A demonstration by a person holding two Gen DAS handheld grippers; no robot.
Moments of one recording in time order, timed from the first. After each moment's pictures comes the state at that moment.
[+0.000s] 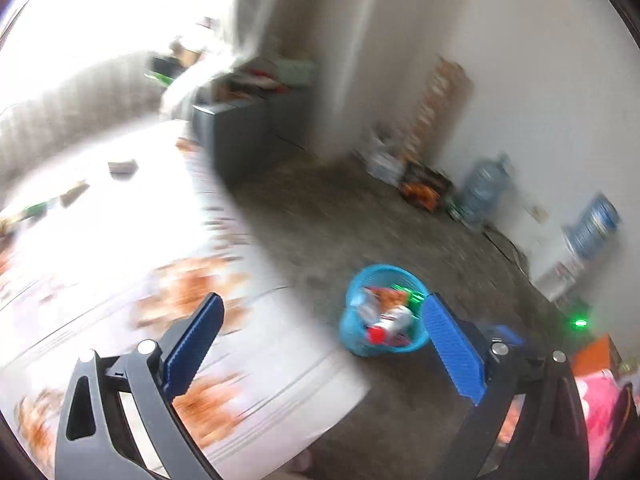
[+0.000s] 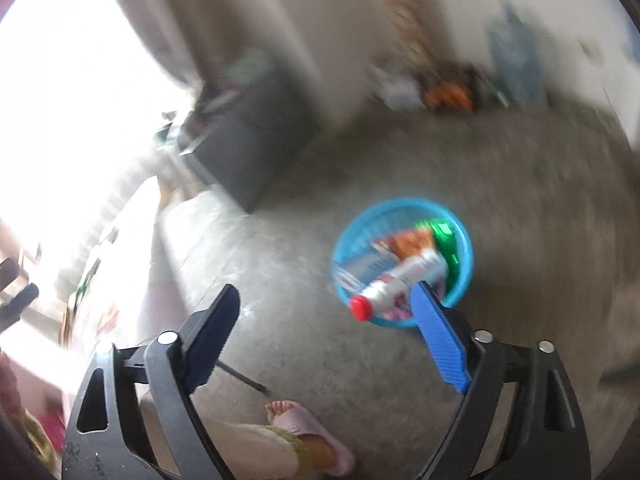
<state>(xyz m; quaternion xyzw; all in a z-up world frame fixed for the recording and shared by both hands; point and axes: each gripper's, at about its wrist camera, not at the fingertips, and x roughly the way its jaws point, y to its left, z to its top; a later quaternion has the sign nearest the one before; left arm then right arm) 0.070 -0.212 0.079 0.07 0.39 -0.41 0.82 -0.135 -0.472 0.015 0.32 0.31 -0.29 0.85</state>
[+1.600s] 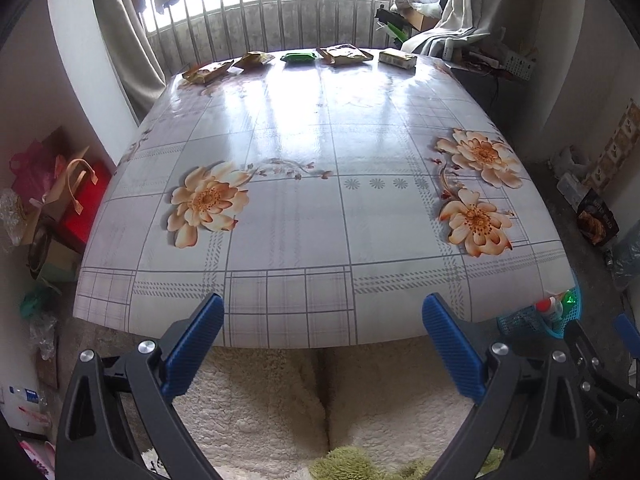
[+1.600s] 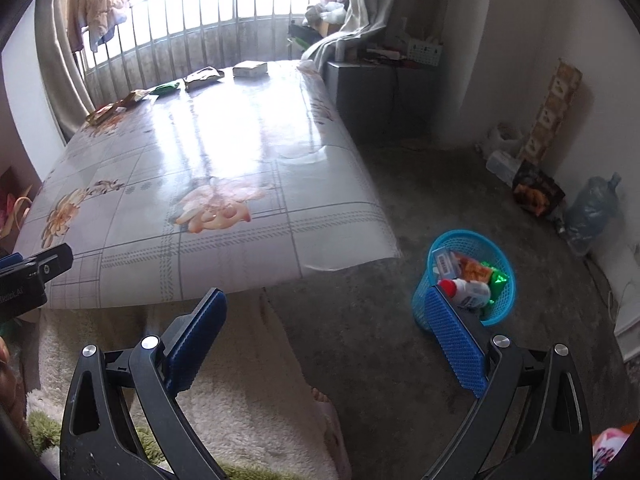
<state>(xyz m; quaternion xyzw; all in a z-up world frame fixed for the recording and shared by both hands) 0.016 -0.021 -0.009 0.05 0.47 -0.07 0.88 -0.049 -0.255 0.025 0.06 0.44 -0.18 0.88</state>
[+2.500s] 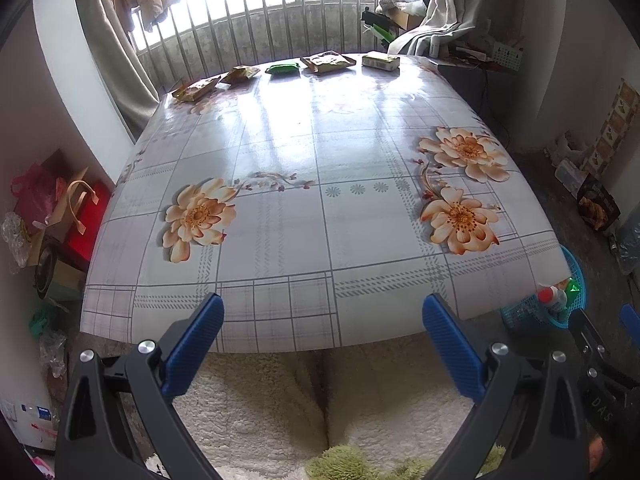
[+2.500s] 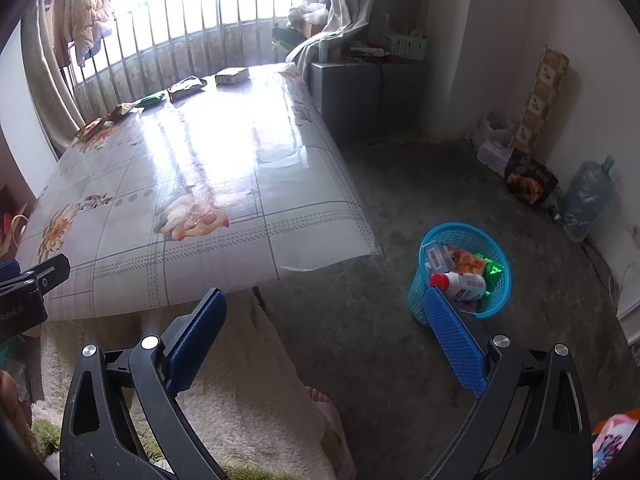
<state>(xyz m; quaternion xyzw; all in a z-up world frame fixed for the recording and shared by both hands) 0.009 -0.040 0.000 0.08 0.46 -0.07 0.88 -0.056 -0.266 0.029 0.09 0.44 -0.20 0.87</state>
